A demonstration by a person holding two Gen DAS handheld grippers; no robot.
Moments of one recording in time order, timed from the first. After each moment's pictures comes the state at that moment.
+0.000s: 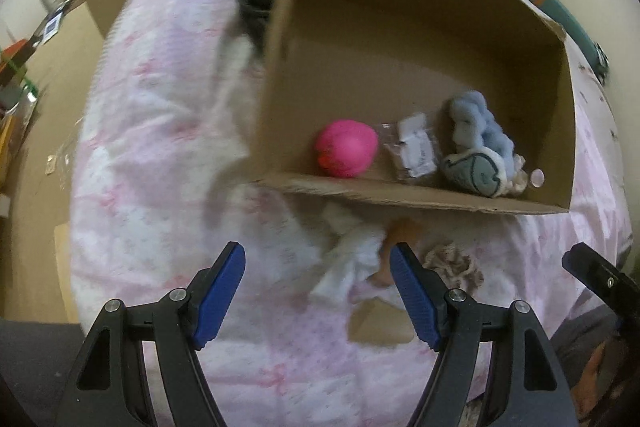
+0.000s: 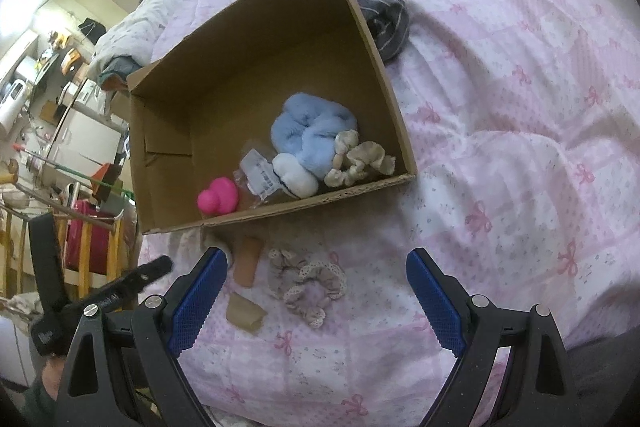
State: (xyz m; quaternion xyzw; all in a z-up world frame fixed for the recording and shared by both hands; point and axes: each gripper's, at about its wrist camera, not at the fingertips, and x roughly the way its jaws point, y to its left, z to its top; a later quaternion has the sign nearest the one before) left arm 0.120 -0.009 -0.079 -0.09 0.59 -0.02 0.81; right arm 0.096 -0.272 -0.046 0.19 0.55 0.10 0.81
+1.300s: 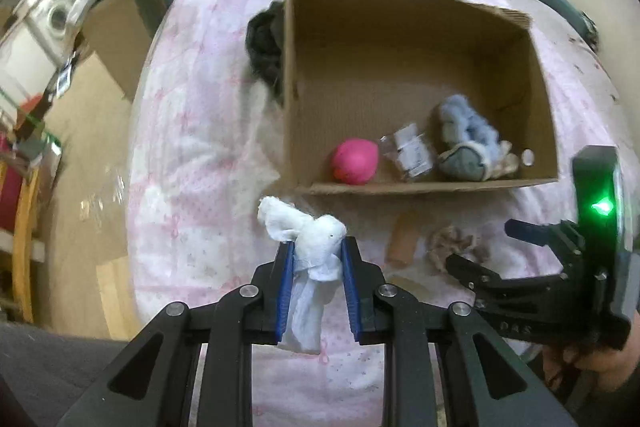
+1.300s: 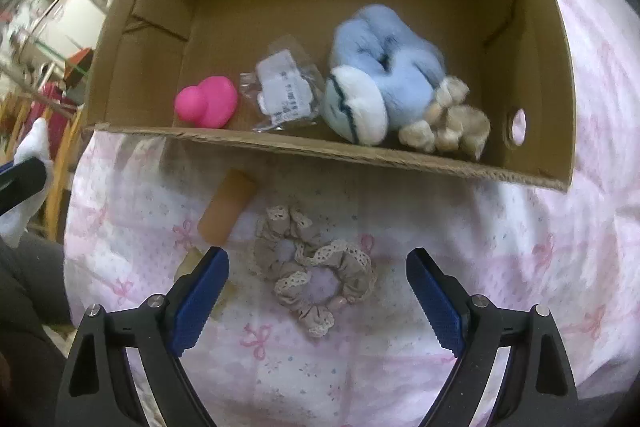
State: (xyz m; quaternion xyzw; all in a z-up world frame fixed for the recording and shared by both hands) left arm 0.094 -0.015 -0.038 -0.02 0.56 0.00 0.83; right arm 0.114 -0.179 -0.095 -0.02 0.61 0.14 0.78
